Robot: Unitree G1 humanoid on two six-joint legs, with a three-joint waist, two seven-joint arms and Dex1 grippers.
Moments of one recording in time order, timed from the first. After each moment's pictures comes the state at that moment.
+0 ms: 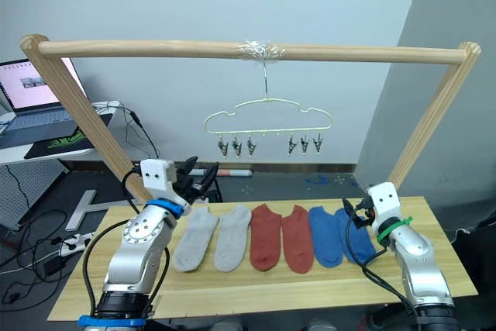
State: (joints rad) left arm -0.17 0.26 0.05 -0.04 -0.16 0.13 -0.27; right arm -0.05 -0.41 -0.07 -0.03 0.15 0.17 0.49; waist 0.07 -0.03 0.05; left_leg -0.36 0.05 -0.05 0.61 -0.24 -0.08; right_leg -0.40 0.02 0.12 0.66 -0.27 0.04
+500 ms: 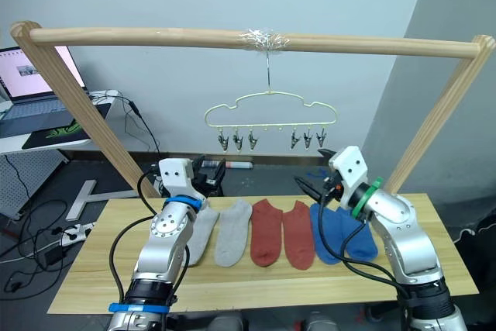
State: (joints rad) left arm -0.28 0.15 0.03 0.17 -0.05 0.01 -0.15; right arm -0.23 -0.42 0.08 -0.35 0.25 0.39 0.60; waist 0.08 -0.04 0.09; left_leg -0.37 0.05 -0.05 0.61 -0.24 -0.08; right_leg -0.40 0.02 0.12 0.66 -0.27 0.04
